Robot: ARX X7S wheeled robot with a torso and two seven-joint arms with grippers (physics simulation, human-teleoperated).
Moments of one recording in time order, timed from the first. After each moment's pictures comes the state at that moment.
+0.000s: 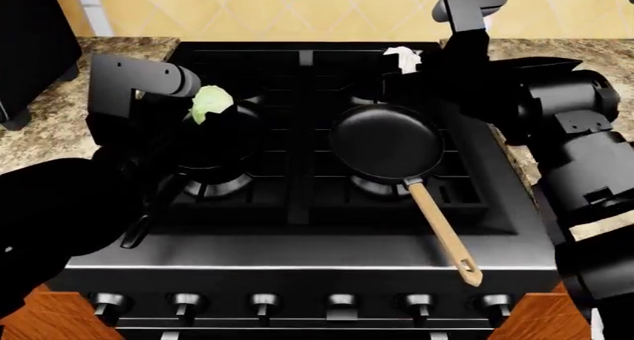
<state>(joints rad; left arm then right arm) -0.95 -0.69 0.45 0.25 -1.19 -0.79 -0.43 1.55 0.28 -0.87 1.04 0.89 0.57 -0.25</state>
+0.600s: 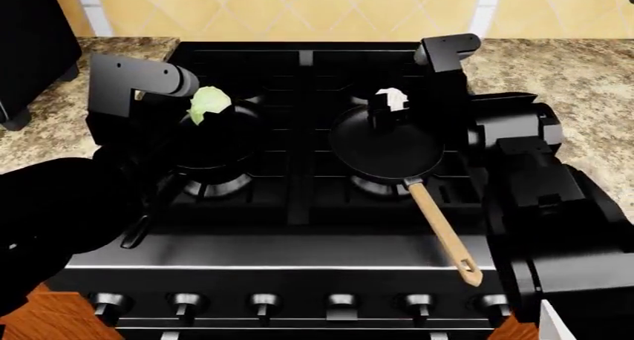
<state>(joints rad) -0.95 -0.69 0.45 0.23 -1.18 -0.78 -0.42 1.49 0.11 -0.31 1.30 0.19 0.56 -0.45</state>
